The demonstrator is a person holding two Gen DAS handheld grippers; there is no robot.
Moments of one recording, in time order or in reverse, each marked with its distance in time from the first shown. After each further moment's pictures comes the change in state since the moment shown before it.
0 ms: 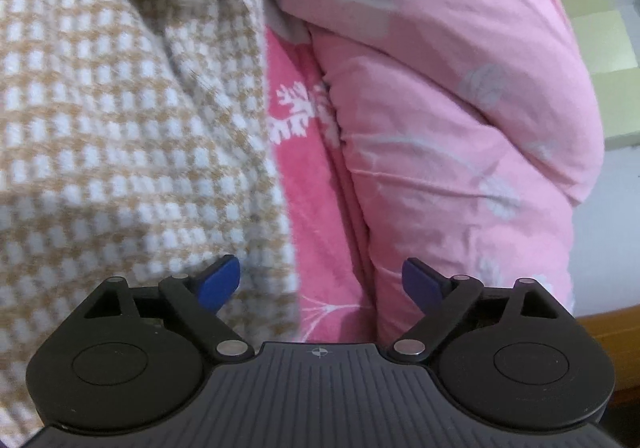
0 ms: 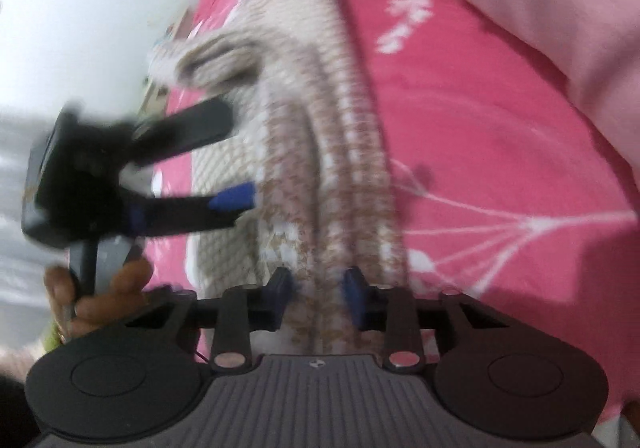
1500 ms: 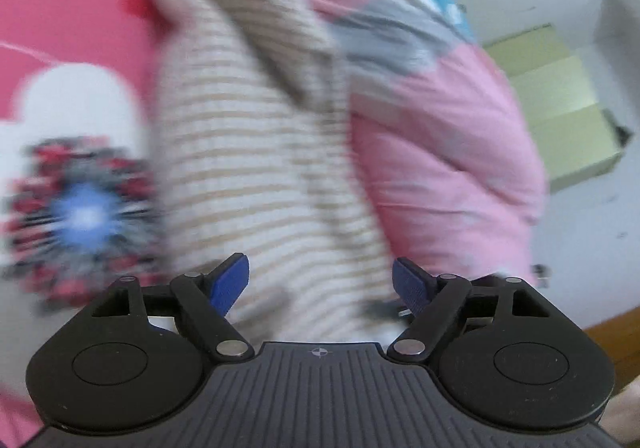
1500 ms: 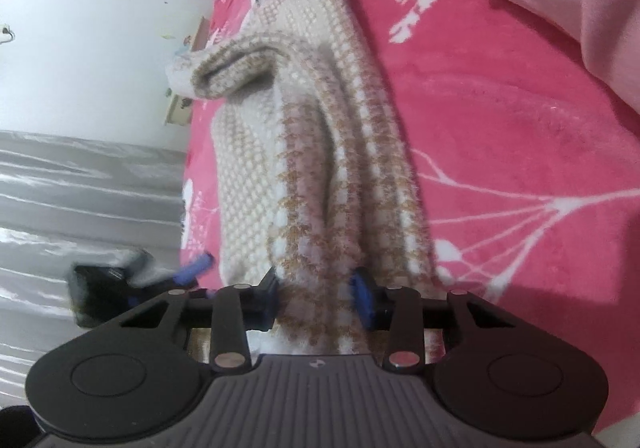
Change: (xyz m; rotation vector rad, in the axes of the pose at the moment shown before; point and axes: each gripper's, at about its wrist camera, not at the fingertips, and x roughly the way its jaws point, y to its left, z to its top) left arm -0.147 0.088 -0.058 0.024 -0.202 -0.023; right arm 0.008 -0.004 -0.003 0.038 0.020 0.102
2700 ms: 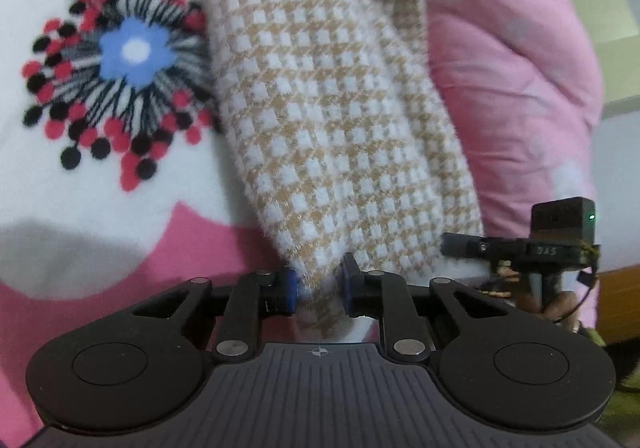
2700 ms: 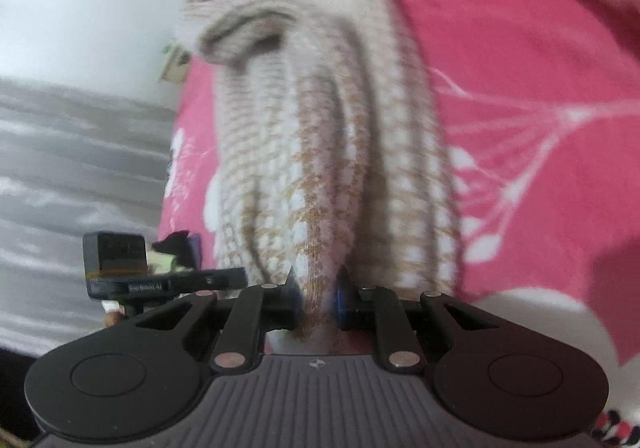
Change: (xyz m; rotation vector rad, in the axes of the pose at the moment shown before) left arm 0.037 0.038 -0.050 0.036 0.247 0.103; right arm 0.022 0.001 -0.033 -0.072 0.058 -0.056
